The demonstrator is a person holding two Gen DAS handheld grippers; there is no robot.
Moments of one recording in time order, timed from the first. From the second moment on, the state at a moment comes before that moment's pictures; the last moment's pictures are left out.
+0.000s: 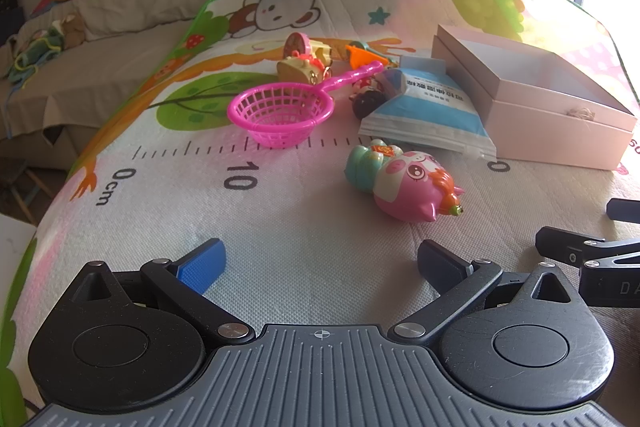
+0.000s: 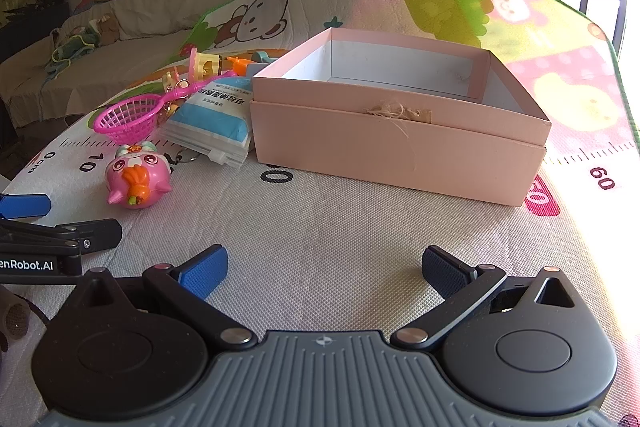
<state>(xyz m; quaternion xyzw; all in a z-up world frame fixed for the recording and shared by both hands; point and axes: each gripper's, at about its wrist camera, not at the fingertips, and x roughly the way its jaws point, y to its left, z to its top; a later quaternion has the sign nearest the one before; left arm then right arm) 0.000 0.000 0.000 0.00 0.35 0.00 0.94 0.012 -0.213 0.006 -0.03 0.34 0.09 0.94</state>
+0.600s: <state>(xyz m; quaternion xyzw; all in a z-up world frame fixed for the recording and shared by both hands) 0.000 0.001 0.001 0.00 0.36 0.00 0.93 0.017 -0.213 0.011 -0.04 0.37 0.11 0.92</state>
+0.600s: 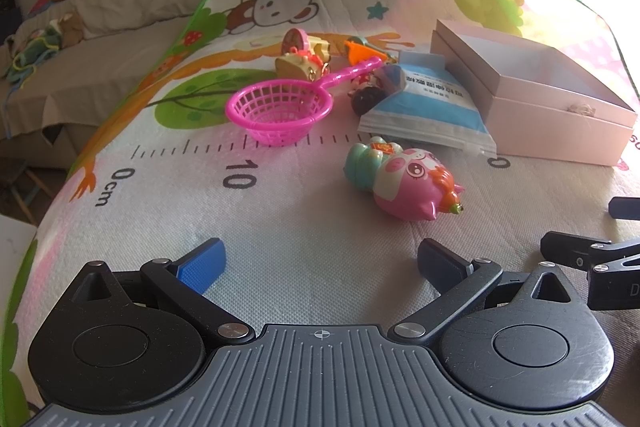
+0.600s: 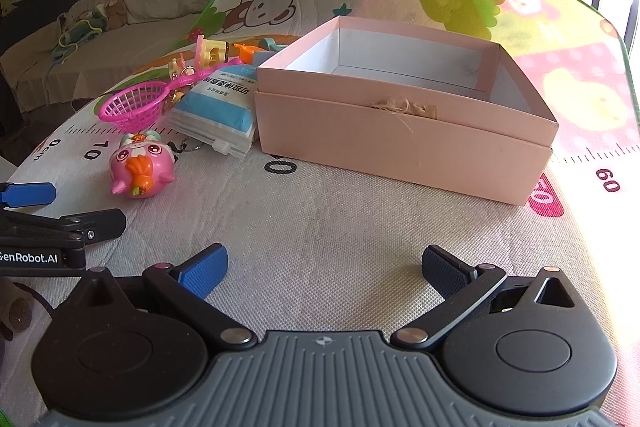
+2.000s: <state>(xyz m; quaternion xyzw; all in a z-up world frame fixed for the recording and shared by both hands) 0.007 0.078 0.024 -0.05 0.34 -0.02 0.94 0.035 -0.125 0.026 -0.16 0.34 0.20 0.91</state>
